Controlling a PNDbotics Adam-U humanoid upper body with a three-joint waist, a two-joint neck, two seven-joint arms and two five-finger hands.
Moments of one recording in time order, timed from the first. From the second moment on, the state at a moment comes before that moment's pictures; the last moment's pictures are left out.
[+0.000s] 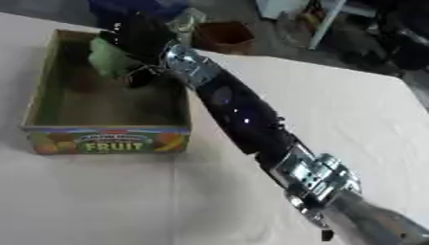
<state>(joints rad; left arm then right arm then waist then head) -0.25 0.18 0.43 -1.98 0.20 -0.30 -0.07 -1.02 -0.63 0.26 -1.21 1.52 -0.24 0.05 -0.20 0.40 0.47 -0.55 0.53</state>
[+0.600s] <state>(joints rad) -0.25 0.18 0.43 -1.98 0.20 -0.30 -0.07 -1.02 -0.66 0.24 -1.24 1.57 -0.22 0.06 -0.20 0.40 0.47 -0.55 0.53</state>
